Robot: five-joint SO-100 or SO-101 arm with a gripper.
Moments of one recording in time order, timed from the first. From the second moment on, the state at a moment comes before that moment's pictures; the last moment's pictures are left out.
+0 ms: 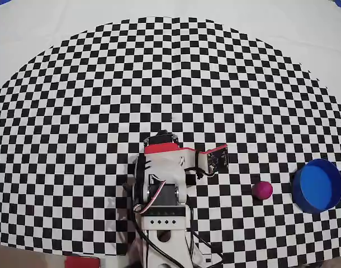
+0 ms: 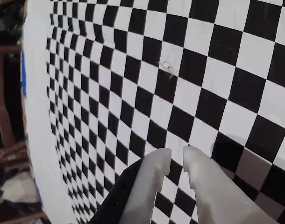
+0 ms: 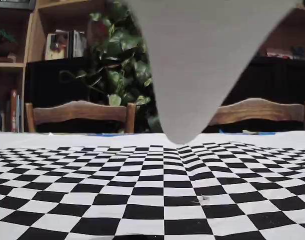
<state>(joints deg) 1.6 185.3 177.9 46.0 -10.7</state>
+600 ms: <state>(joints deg) 2.8 185.3 177.9 42.6 -10.7</state>
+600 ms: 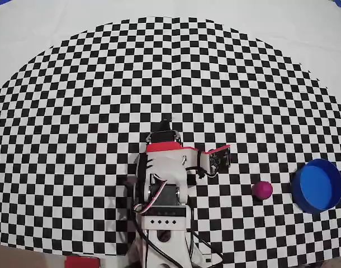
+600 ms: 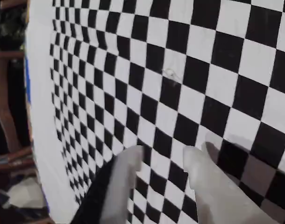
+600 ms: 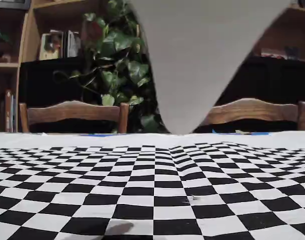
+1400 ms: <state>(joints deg) 6.9 182.6 177.9 18.1 -52.8</state>
